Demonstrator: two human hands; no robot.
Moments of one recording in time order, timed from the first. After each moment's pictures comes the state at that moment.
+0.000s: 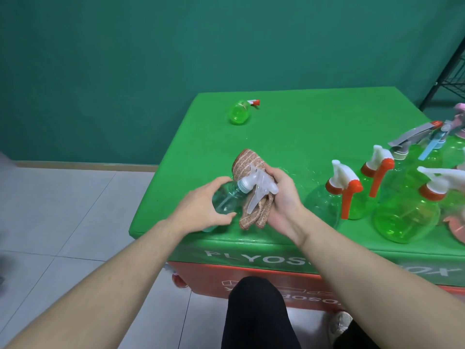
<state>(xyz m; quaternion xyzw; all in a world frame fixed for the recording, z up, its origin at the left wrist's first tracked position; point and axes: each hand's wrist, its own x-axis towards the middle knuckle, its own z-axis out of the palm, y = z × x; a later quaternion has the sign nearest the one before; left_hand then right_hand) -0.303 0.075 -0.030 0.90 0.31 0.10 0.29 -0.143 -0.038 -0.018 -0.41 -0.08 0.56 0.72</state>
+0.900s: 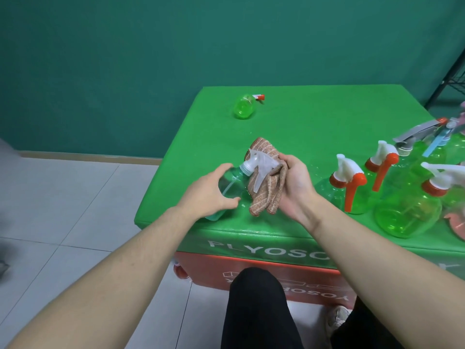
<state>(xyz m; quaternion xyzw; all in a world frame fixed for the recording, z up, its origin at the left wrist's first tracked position) -0.292 0.073 -0.027 0.88 0.36 0.09 0.28 -0.132 -0.040 -0.005 -0.41 -0.09 0.55 0.73</state>
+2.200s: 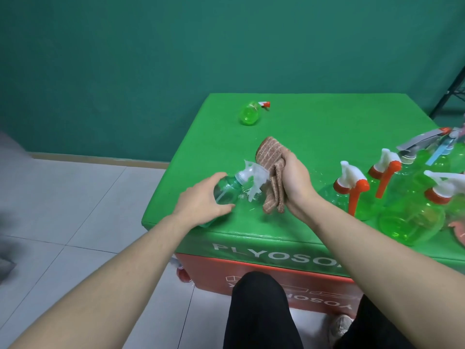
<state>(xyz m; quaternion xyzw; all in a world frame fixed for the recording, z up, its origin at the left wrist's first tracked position) -0.315 0.069 -0.018 0.90 0.40 0.08 0.18 -0.138 -0.031 0.011 -0.63 -0.22 0.37 0.64</state>
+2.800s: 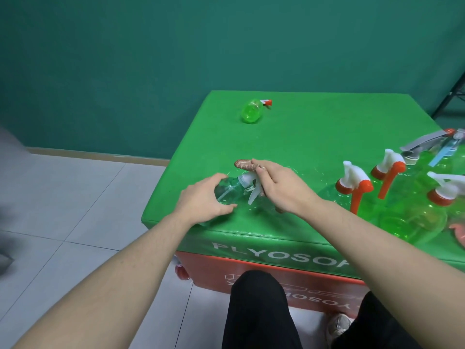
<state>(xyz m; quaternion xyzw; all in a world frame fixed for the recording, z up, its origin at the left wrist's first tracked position) -0.314 0.076 -0.027 0.89 0.40 0.09 0.18 -0.139 -0.044 0.011 -0.75 -0.58 0.16 0.29</state>
